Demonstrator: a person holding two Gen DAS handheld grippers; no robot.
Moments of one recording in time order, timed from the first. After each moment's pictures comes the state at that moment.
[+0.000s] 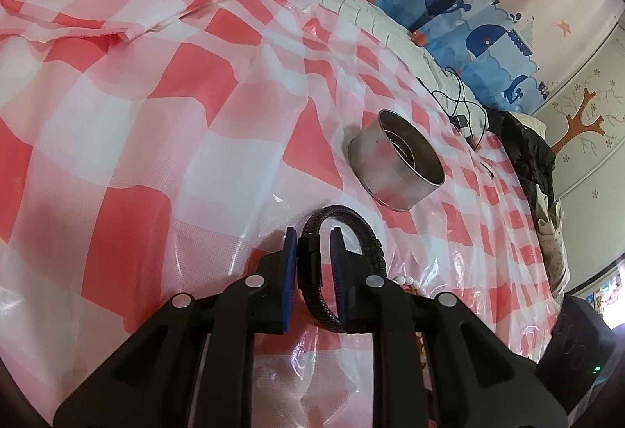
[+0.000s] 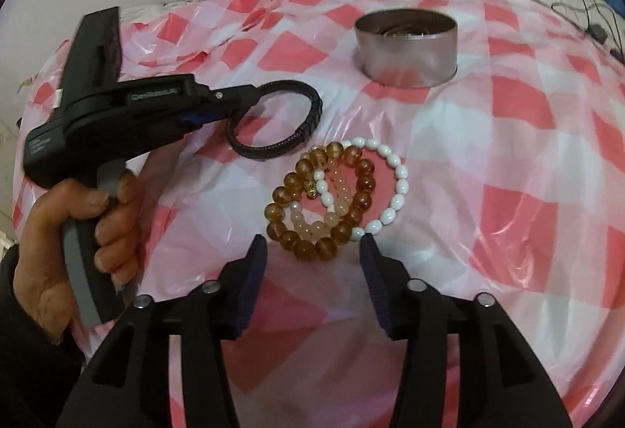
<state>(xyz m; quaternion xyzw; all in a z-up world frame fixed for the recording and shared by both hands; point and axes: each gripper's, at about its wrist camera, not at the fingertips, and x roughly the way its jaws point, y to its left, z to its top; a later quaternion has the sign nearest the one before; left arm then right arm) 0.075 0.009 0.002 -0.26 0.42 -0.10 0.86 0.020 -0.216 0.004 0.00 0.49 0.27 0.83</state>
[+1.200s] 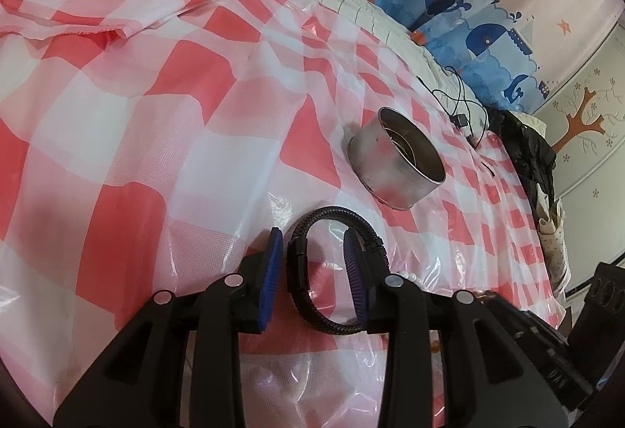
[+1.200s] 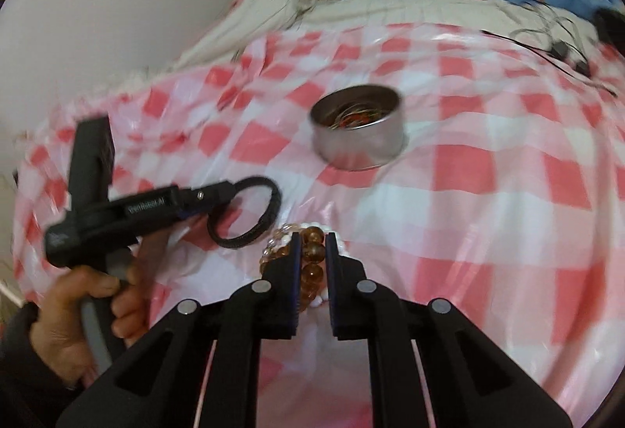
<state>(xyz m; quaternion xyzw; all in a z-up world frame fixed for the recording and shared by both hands) 0.078 0.006 0.000 -0.26 0.42 -0.10 0.86 0.031 -0.260 0.046 0.07 0.41 0.22 0.88</state>
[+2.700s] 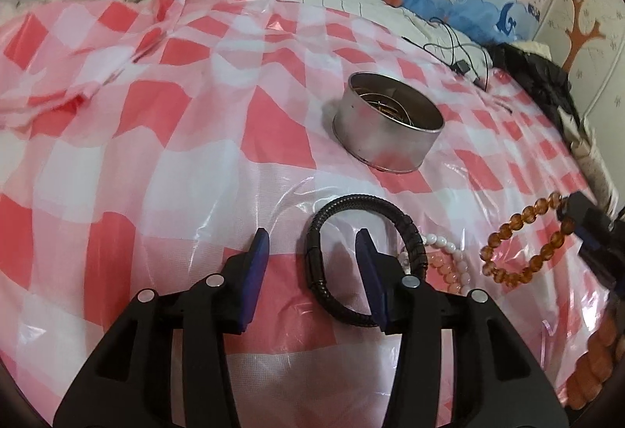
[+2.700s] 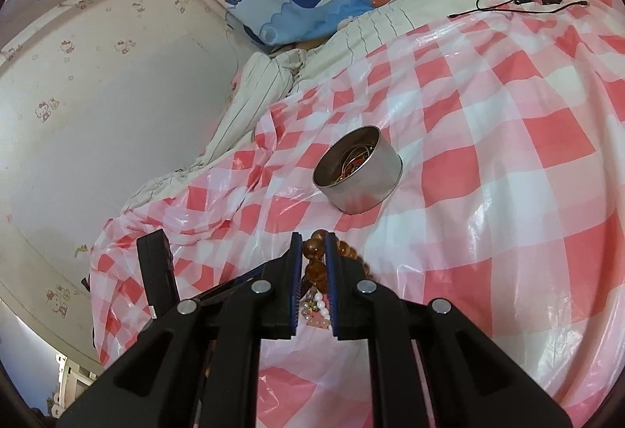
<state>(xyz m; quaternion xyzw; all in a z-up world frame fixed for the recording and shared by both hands) 0.073 -0.037 0.008 -0.08 0.42 -0.10 0.90 0.038 -0.315 0.053 0.27 0.35 0.26 0.86</state>
